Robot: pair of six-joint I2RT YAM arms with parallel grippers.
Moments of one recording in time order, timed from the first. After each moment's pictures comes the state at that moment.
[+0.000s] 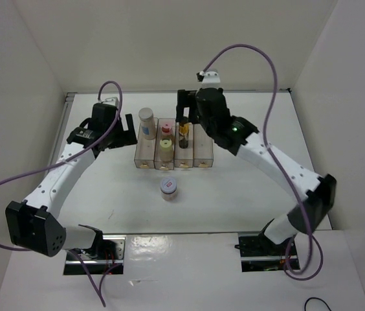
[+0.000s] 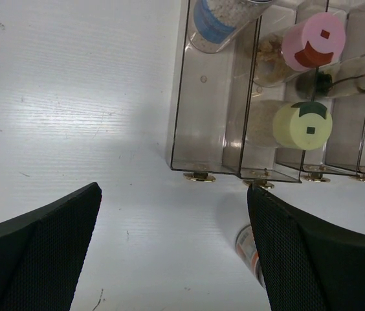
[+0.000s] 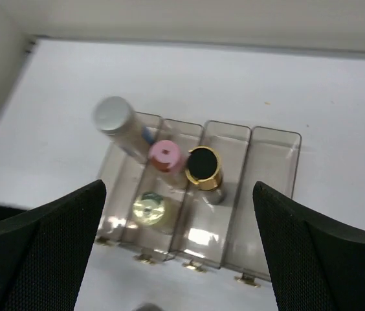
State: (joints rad) left arm -0.26 1.32 1.23 -0.68 -0.12 -0.40; right arm 0.72 1.58 1.55 -0.35 0.45 0.34
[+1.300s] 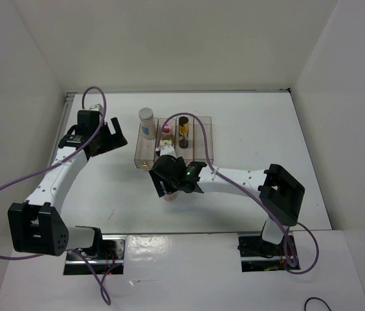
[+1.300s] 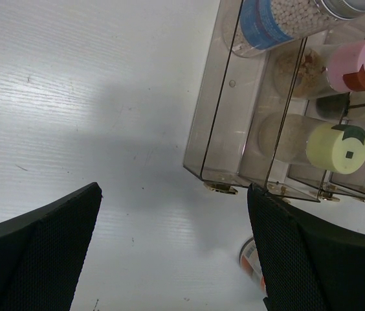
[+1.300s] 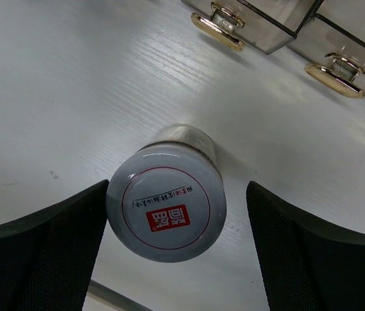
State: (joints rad) left arm -0.06 1.30 1.07 -0.57 0.04 -0.43; right arm 1.09 1.71 1.19 -0.44 0.32 0.54
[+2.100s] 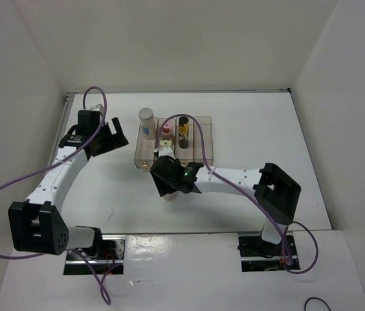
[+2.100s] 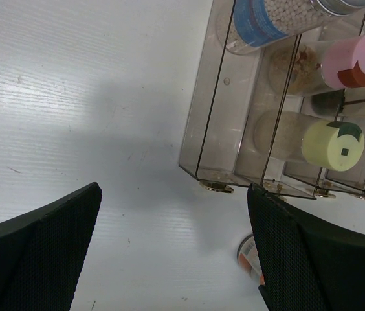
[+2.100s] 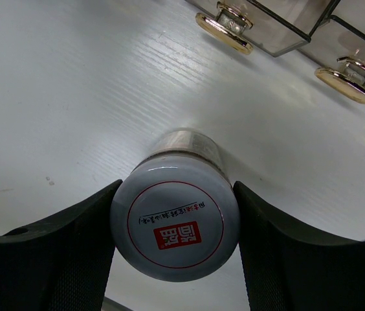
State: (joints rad) left arm -0.06 1.31 1.07 -0.56 0.06 -0.43; right arm 1.09 1.75 1.20 -0.41 0.32 0.54
